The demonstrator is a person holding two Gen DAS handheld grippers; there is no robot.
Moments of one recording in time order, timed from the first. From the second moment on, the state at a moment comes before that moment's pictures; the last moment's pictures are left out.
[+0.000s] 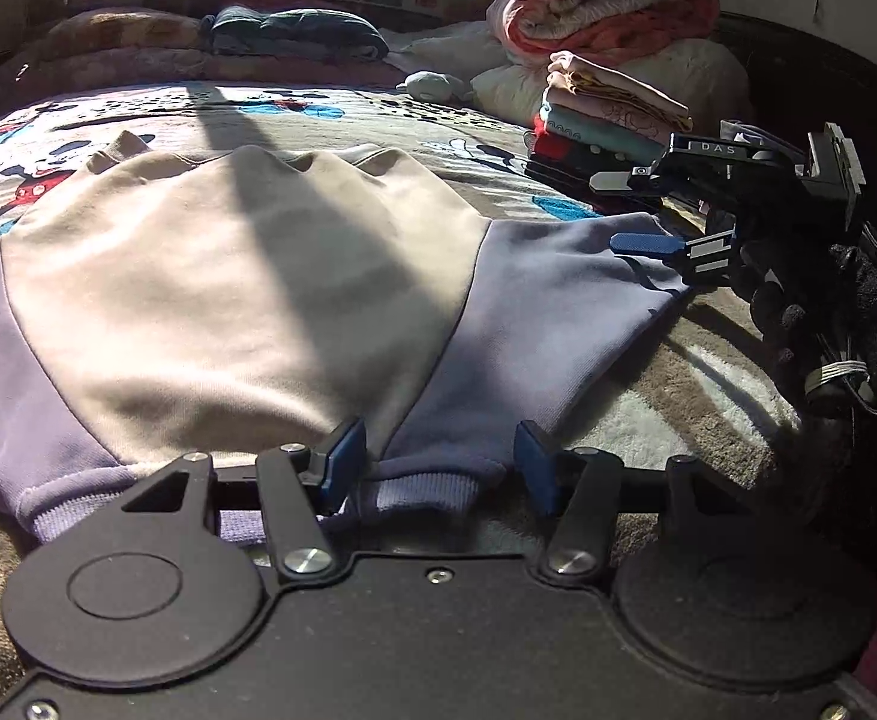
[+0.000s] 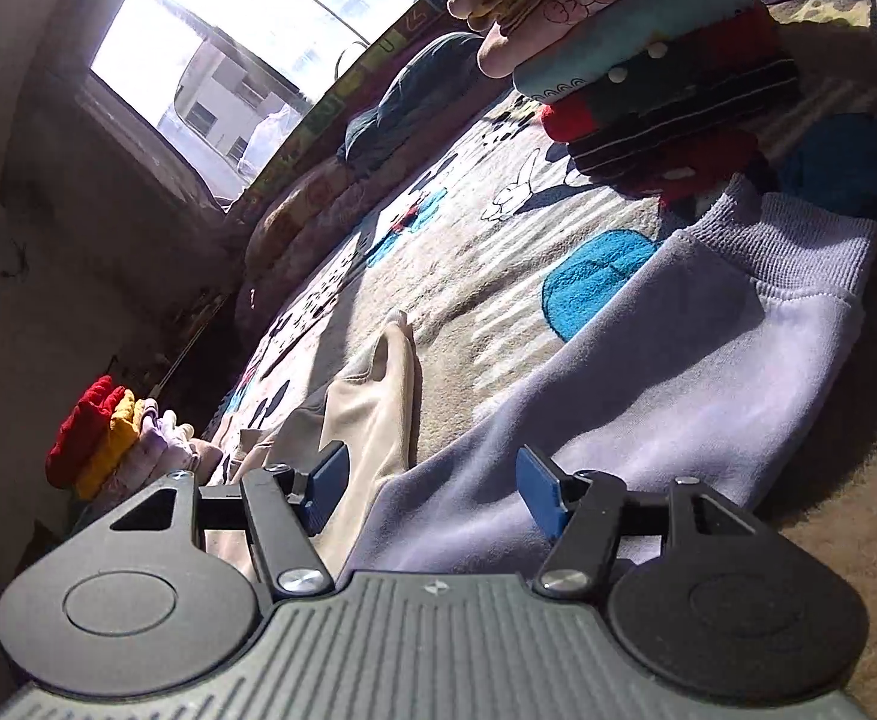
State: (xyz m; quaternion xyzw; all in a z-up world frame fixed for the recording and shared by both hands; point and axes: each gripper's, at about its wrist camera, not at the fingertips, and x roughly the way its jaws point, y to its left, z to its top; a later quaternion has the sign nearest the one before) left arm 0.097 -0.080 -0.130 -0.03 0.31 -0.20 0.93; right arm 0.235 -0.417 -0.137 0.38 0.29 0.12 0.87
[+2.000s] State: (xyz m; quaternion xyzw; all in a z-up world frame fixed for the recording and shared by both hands) left arm 0.187 -0.418 -0.159 0.52 0.15 -0.15 0.83; right arm 0.062 -0.591 -0.196 0.68 0.06 0.04 0.73
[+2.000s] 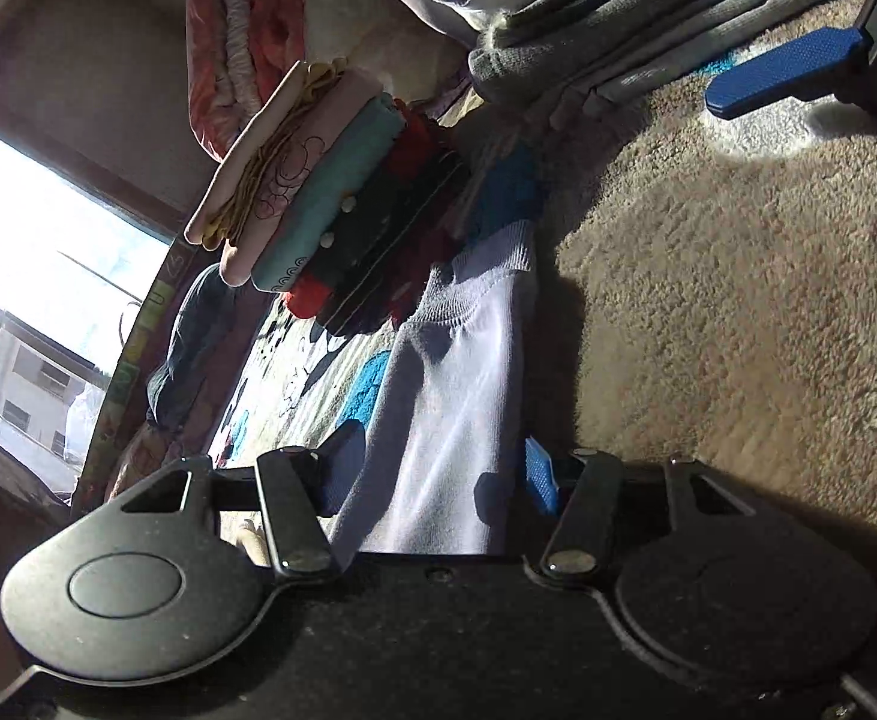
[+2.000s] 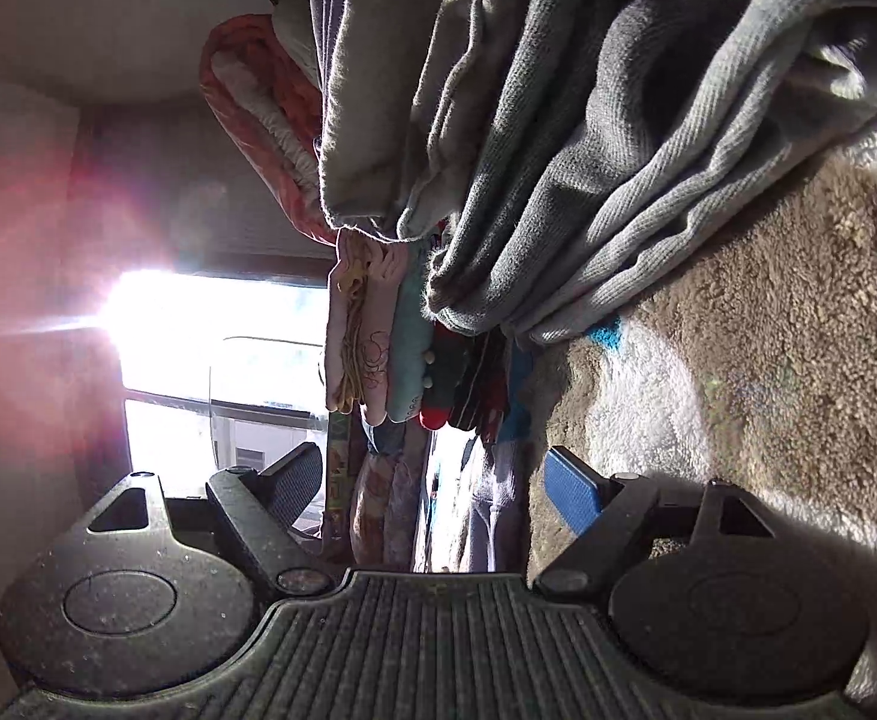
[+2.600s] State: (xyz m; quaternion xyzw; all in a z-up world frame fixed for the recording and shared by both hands) left arm 0.250 -0.462 -0.163 0.54 0.20 -0.12 0.81; right arm 0.063 -0.600 -0.199 0.70 0.00 0.06 0.71
